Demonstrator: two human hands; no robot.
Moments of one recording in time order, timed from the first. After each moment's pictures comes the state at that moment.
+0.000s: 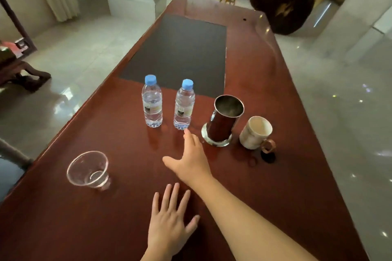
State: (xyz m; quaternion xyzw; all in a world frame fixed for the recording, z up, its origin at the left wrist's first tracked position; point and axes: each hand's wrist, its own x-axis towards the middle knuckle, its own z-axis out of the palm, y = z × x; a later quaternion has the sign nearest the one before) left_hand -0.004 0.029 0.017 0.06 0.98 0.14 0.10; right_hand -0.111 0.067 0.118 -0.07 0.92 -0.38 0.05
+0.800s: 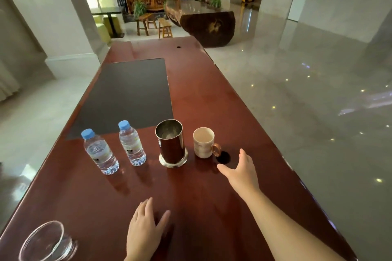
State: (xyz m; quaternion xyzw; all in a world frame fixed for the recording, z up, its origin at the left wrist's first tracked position) left_hand -0.043 0.018 0.054 -0.01 0.97 0.23 0.04; right_hand -0.074 0.298 0.124 0.27 0.87 -0.41 -0.06
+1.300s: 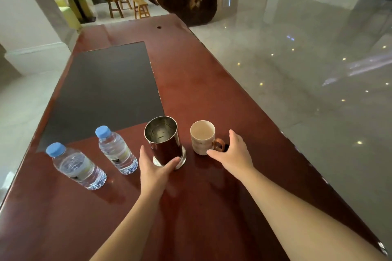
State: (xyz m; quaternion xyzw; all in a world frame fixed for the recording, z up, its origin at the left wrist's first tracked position) left_hand -0.208 0.070 0.066 -0.06 0.83 0.55 0.02; right_hand -0.154 0.297 0.096 0.26 0.88 -0.39 -0.05
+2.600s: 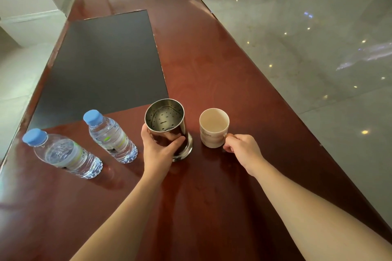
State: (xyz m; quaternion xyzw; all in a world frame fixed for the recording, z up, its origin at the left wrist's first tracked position) left_hand -0.243 0.082 0.051 -0.03 0.78 0.63 -0.01; right_hand -0.186 0.309 0.046 0.29 0.76 -0.58 0.01
